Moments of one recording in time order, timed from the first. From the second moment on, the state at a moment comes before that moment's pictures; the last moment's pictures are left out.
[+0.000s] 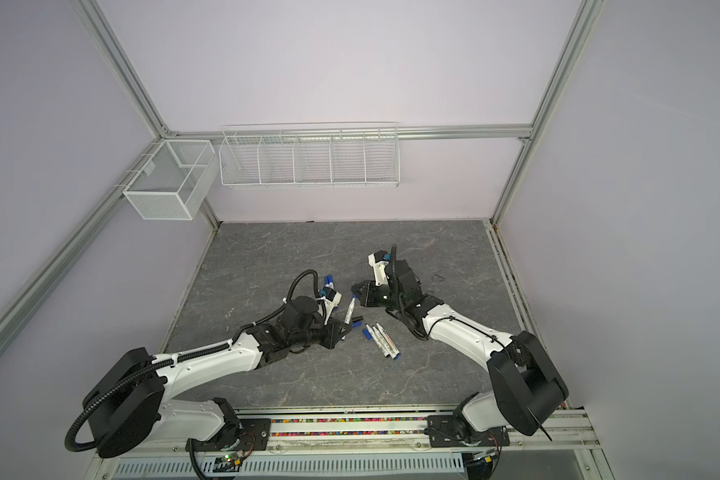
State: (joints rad) left arm -0.87 1.34 0.65 0.06 0.21 -0.49; right arm 0.62 1.44 0.85 0.10 -0.35 0.65
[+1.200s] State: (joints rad) left arm -0.87 1.32 0.65 0.05 0.21 -0.48; right arm 0.60 1.45 0.86 0.12 -0.38 0.66
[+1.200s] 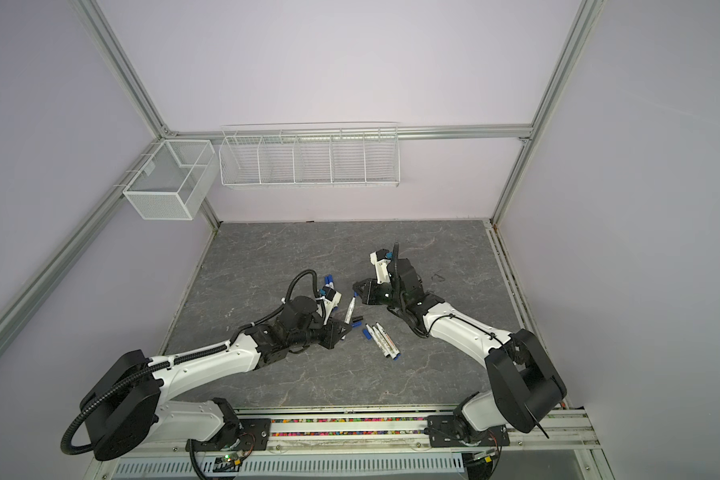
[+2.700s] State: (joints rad) left arm -0.89 1.28 0.63 0.05 0.27 -0.47; right arm 0.53 1.37 0.78 0.07 -0.68 0.64
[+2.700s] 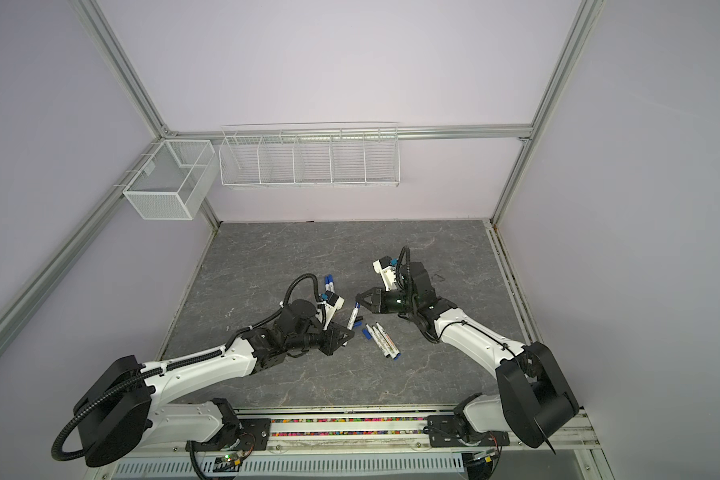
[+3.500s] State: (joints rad) left arm -0.89 1.22 0.62 0.02 0.41 -0.44; right arm 0.51 1.28 0.74 0.06 -0.83 0.63
